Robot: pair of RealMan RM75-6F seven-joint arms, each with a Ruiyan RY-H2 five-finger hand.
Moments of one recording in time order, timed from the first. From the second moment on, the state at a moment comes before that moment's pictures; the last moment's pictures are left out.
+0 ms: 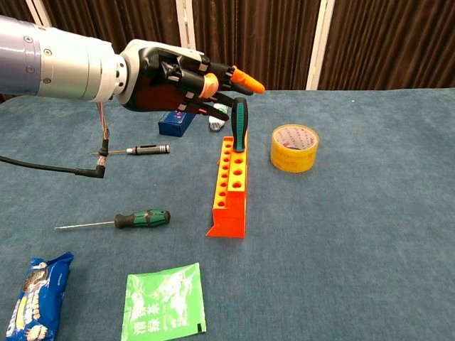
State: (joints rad) left arm -0.96 -1.33 -0.40 -1.71 0.90 0.40 -0.52; right arm 0.06 -1.09 0.06 -1.66 -1.51 1.48 0.08
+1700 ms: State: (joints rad) left arm -0.92 -1.29 -0.42 -1.80 0.96 0.43 -0.57; right arm 0.06 -1.09 0.06 -1.66 -1.52 1.49 0.08
